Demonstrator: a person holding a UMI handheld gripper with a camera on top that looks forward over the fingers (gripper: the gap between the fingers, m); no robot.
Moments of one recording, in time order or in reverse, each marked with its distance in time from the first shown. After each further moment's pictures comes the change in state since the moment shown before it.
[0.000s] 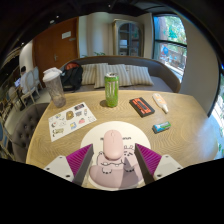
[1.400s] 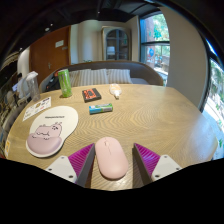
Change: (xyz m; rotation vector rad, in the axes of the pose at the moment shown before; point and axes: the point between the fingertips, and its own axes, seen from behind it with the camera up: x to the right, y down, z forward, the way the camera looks) arm 0.237 0.083 0.003 0.113 0.030 0.025
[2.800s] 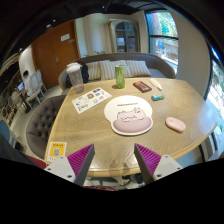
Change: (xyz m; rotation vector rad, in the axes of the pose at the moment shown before) arm -0.301 0.019 -0.167 -0.144 -0.053 0.061
